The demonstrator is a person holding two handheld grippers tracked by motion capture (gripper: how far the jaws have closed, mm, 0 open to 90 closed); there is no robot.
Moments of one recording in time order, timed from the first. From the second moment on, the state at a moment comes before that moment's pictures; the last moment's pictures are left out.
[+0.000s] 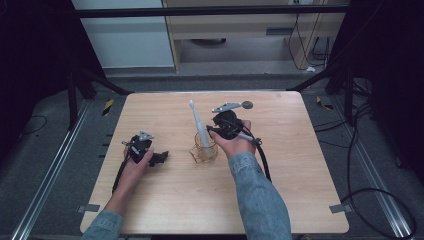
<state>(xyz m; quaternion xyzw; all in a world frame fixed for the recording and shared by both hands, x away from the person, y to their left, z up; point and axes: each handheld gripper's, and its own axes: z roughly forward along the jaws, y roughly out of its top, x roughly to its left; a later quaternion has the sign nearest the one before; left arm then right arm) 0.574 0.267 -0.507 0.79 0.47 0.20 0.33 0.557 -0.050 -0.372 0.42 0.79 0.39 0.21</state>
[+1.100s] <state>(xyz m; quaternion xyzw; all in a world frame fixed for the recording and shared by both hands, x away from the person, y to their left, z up) 0.574 0.267 -0.507 0.79 0.47 0.21 0.33 0.566 -0.114 -0.386 0.49 0.75 0.35 0.27</state>
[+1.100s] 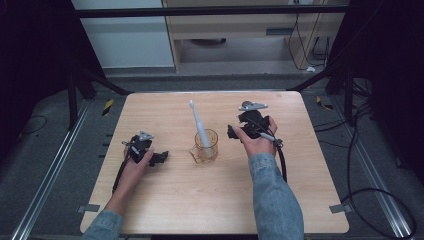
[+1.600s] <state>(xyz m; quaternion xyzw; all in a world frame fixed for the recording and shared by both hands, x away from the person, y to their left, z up) 0.574 0.267 -0.507 0.79 0.47 0.21 0.33 0.569 -0.160 -0.408 0.53 0.72 0.32 0.30</state>
